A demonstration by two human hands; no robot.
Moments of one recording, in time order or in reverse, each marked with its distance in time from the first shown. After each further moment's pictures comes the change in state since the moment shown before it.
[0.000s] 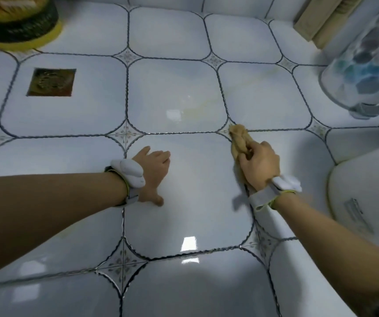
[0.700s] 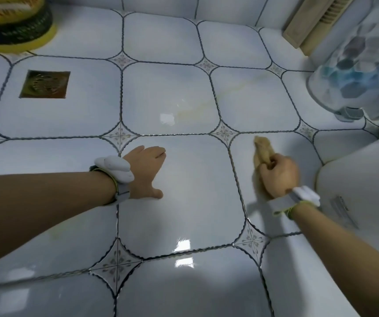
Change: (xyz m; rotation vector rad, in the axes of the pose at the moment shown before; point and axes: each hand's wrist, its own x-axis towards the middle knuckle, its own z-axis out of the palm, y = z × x) left_hand -0.009 0.001 -0.007 -0.165 0.171 -0.018; right_hand -0.012 0.074 -0.009 0.008 0.103 0.169
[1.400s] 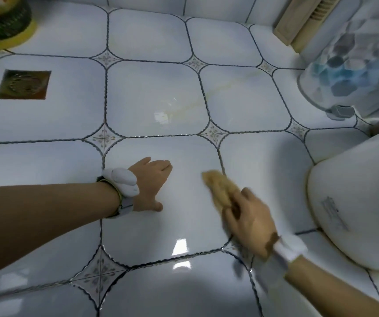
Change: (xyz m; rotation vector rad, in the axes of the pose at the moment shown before) left_hand 0.020 0.027 0.014 -0.019 -0.090 0.090; right_hand -0.108 -0.021 -0.016 0.074 -0.218 -0.436
